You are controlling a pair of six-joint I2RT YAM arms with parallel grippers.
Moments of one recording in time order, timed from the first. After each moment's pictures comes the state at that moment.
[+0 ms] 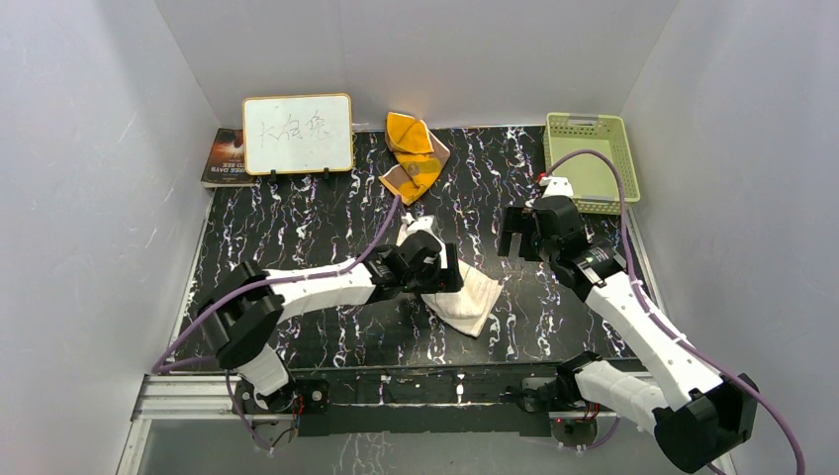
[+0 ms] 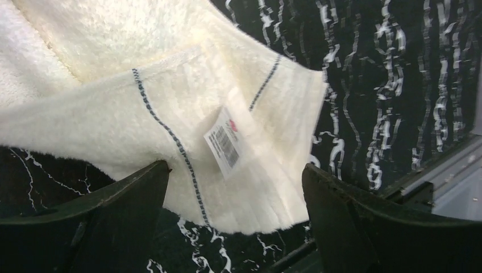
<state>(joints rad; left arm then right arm) -0.98 1.59 0.95 -0.15 -0.14 -0.83 0.42 0.99 0.89 -0.59 0.23 0.37</state>
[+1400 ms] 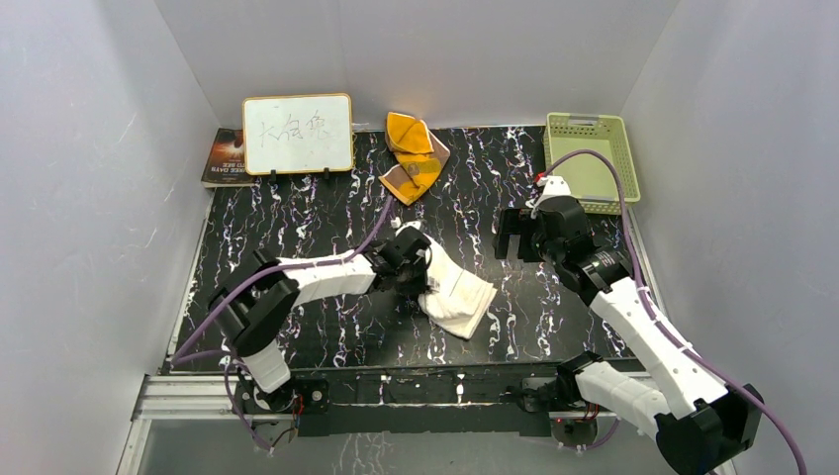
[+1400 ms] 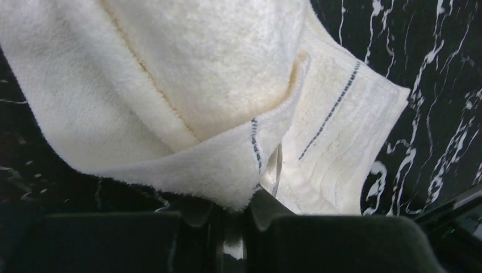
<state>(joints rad) -0.87 1.72 0.95 -0.19 -0.06 -0.85 0.40 0.94 0.89 -0.57 0.10 0.33</state>
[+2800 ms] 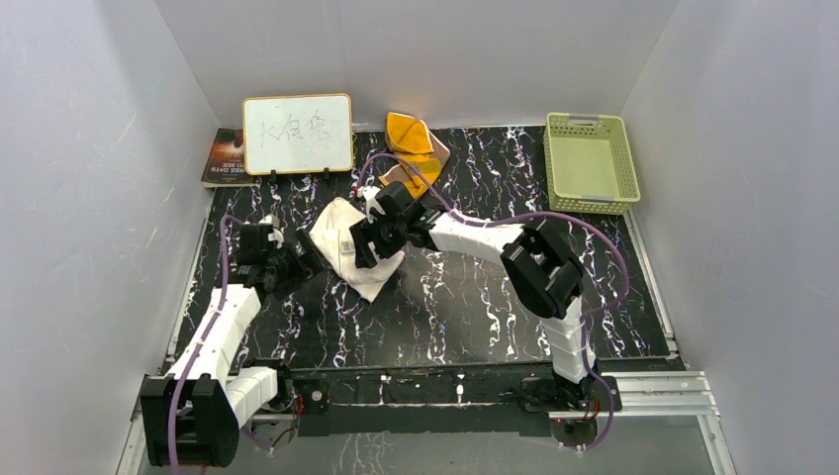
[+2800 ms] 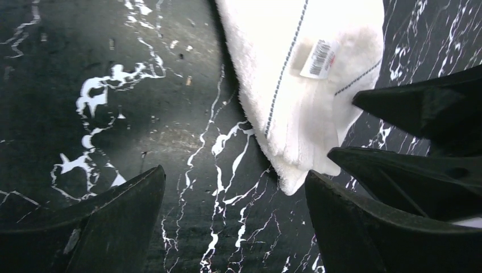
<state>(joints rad) -0.05 1.01 0.61 -0.52 0.20 -0.57 0.82 2.03 1.50 -0.20 -0.33 0.21</state>
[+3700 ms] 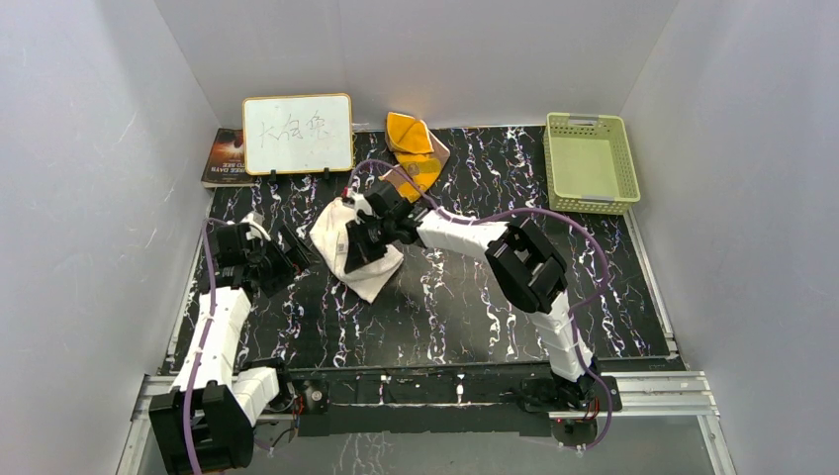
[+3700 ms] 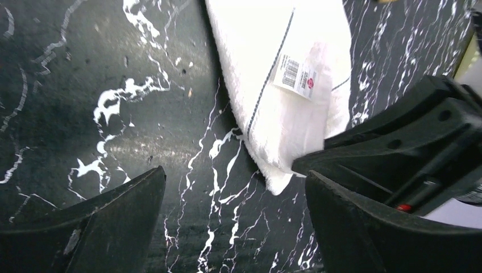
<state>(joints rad) 0.13 0.97 0.63 -0.56 0.36 -0.51 0.83 2.16 1.60 -0.20 -0.61 0.44</state>
